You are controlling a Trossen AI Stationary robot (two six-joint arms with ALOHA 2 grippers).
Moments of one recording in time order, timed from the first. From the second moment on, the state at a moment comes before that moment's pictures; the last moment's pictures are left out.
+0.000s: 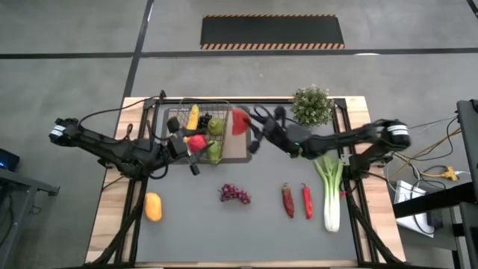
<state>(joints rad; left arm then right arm) -0.31 0.96 0.82 0.17 -0.79 0.30 -0.05 1.56 0.87 0.77 0.55 -0.26</state>
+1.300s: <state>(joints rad) -0.31 0.94 0.78 0.20 -0.79 0.37 -0.23 1.94 1.49 0.10 0.55 -0.26</state>
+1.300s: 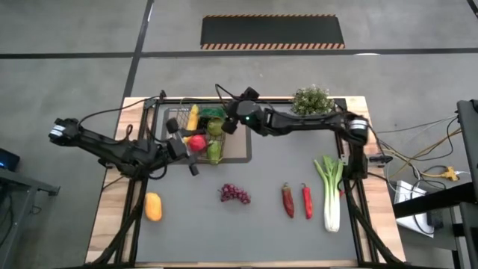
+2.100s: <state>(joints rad) -0.32 1.24 0.92 -0.04 -0.44 0.00 0.19 1.31 1.00 -0.33 0.24 0.02</state>
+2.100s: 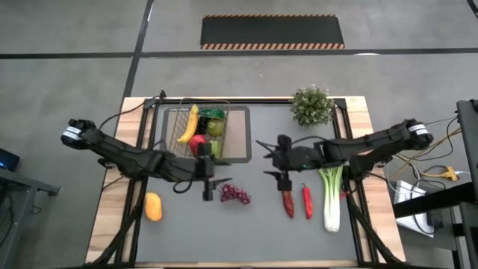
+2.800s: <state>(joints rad) -0.32 1.75 1.21 -0.46 -0.38 -0.12 0.34 1.22 0.78 -0.20 0.24 0.08</state>
